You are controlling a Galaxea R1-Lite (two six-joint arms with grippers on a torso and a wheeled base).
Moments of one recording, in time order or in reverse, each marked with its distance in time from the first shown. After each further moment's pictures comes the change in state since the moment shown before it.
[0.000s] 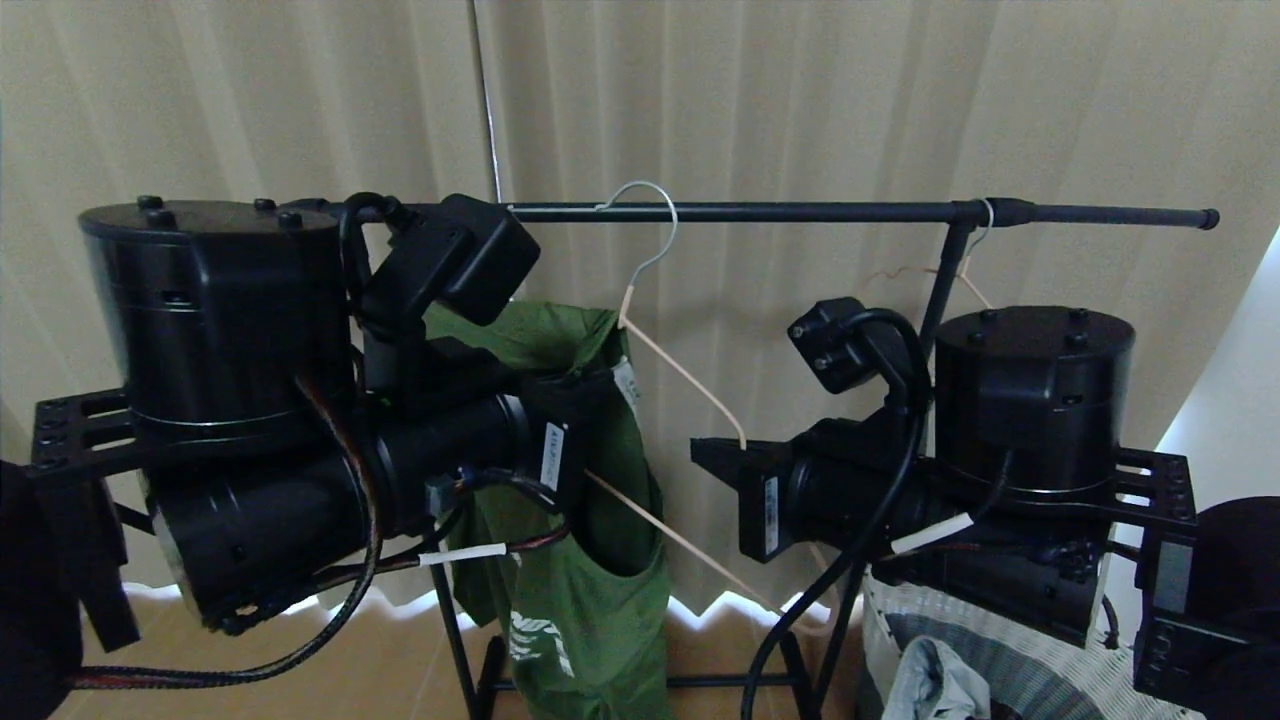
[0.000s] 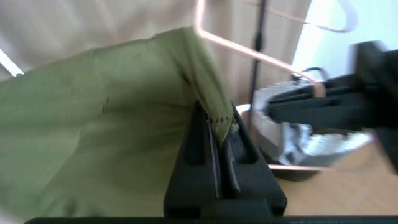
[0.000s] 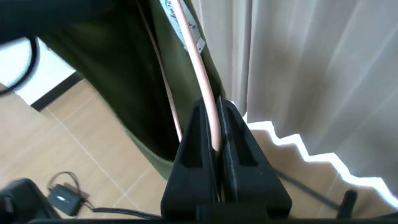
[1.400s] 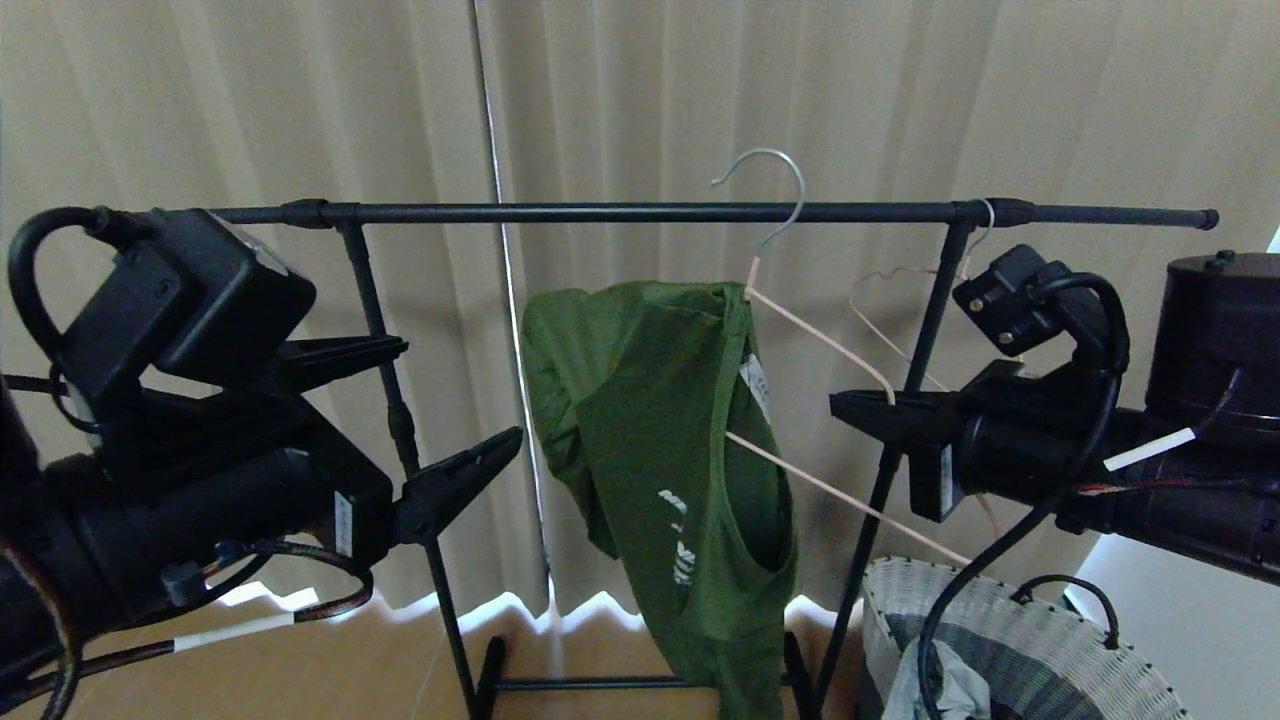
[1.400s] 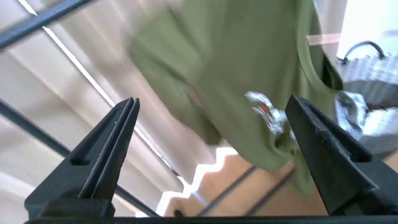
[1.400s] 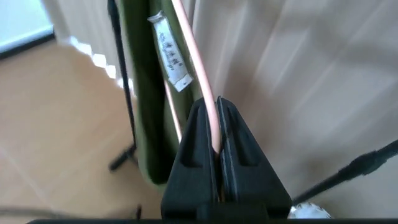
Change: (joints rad) left arm 0.124 -0.273 0.209 -0.001 -0.024 0.240; right arm -0.261 -0.201 0.078 0.109 0.160 -0.327
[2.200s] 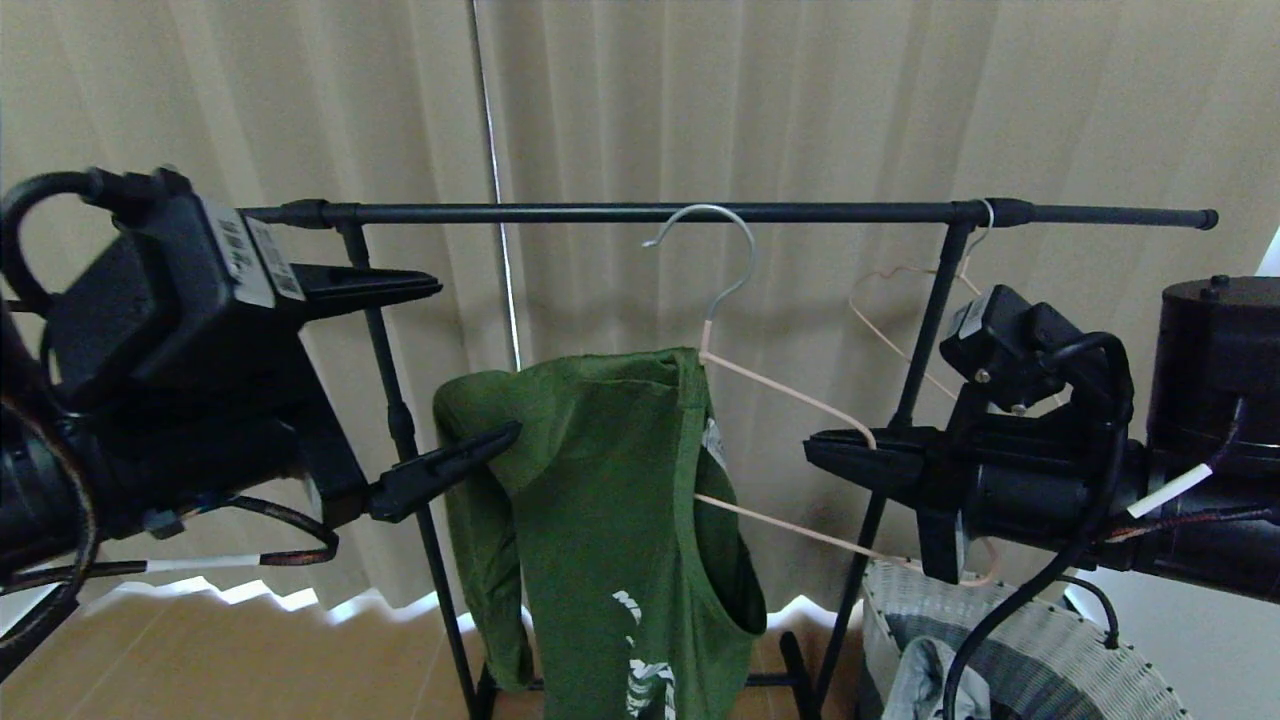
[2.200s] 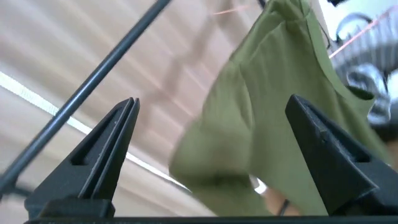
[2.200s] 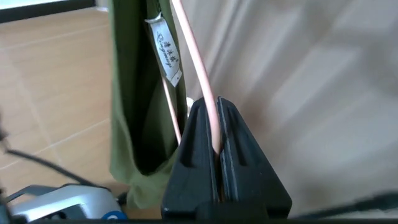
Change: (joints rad) left arm 0.177 0.059 -0.080 -0.006 -0.414 0.389; right arm 0.026 -0.012 0.036 0.004 0.183 -0.143
